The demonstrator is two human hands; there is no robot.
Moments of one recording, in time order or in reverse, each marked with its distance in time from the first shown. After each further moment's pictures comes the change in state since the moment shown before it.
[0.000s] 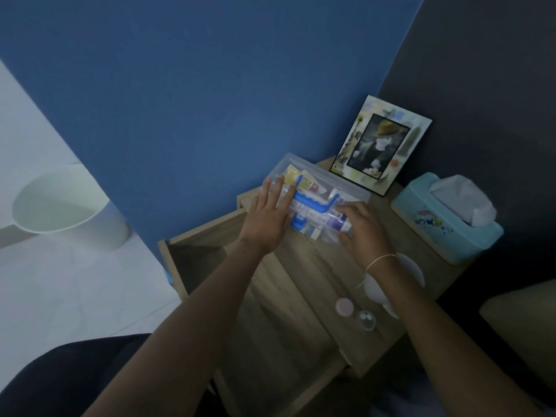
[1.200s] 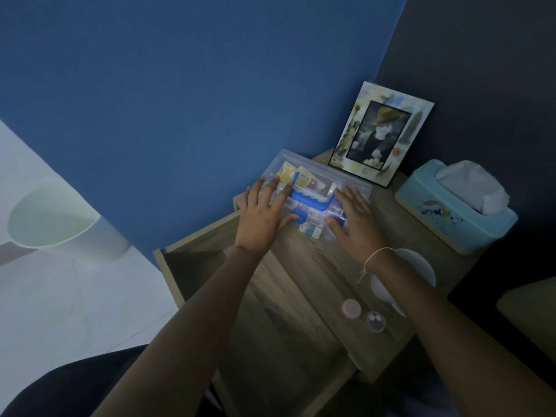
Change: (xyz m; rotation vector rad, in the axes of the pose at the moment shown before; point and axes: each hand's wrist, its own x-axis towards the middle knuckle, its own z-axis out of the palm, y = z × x) left_hand 0.008 -0.008 0.010 0.114 0.231 0.023; right_hand 0.016 0.013 0.025 0.000 -0.022 0.077
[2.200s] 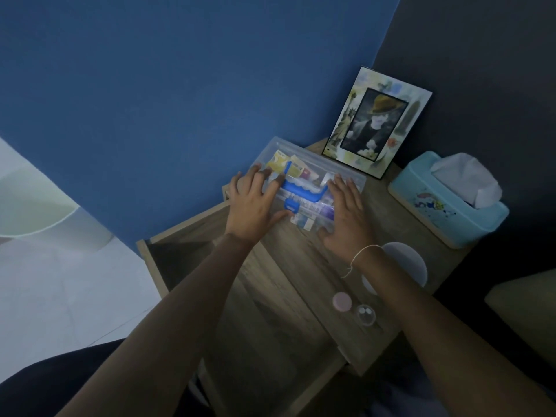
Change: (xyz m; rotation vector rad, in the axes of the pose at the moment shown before) left_hand 0.007 -0.010 0.022 0.085 0.132 0.086; right_hand -0.005 -0.003 0.006 -0.112 -0.010 -0.008
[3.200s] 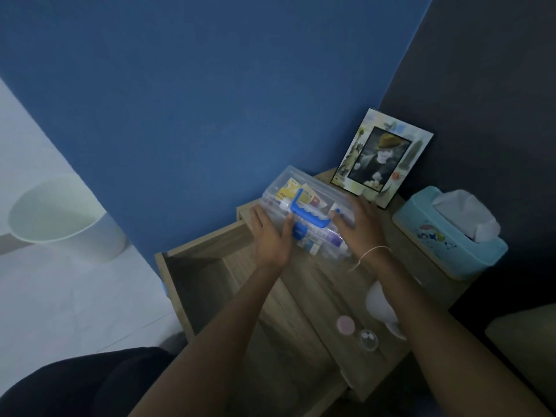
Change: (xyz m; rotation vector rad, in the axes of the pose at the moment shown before) left_hand -0.006 0.051 -0.031 -0.951 -0.099 -0.851; right_hand 0.035 0.008 -0.019 0.219 0.029 0.228
